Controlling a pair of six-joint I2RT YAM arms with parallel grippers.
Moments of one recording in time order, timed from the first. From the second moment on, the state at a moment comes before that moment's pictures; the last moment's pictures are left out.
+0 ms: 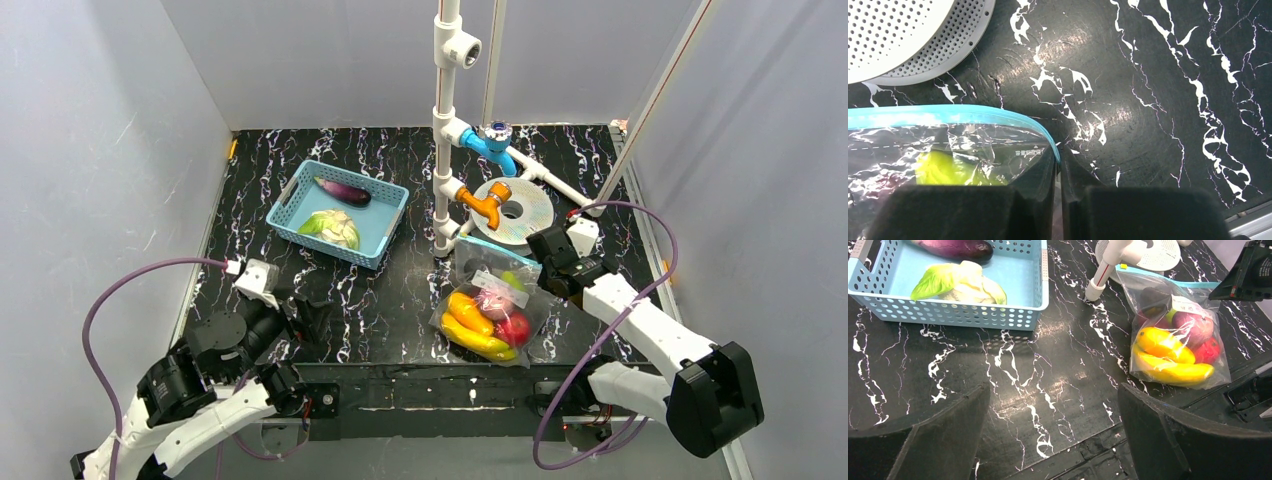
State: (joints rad) left arm -0.95 0.18 0.79 -0.93 -0.45 -0.35; right arm 0.50 1.09 0.69 -0.69 0.56 0.77
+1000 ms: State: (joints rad) left arm -0.95 0.13 0.79 -0.93 -0.50 -0.37; right arm 0.50 0.56 0.91 -0.82 0.24 0.53
